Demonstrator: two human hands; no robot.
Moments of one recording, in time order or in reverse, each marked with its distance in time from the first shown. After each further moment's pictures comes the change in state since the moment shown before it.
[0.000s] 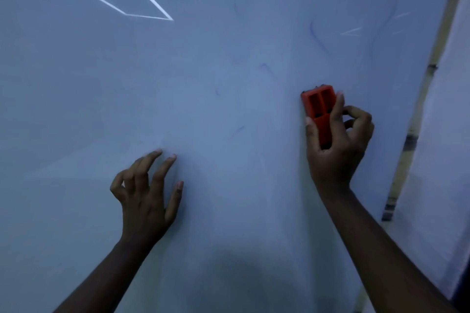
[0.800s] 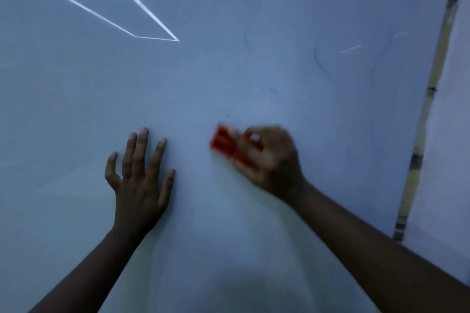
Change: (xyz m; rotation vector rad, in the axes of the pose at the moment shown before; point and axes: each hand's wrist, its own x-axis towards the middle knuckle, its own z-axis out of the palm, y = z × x) left_hand 0.053 -0.043 -0.002 0.049 -0.024 0.014; right_hand -0.001 -0.081 0.041 0.243 -0.145 -0.725
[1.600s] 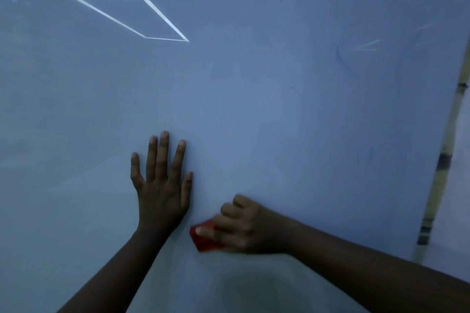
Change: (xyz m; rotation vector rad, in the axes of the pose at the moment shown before) left_hand -0.007 0.002 0.008 0.014 0.000 0.005; right_hand -0.054 -0.087 0.029 0.274 -0.256 -0.518
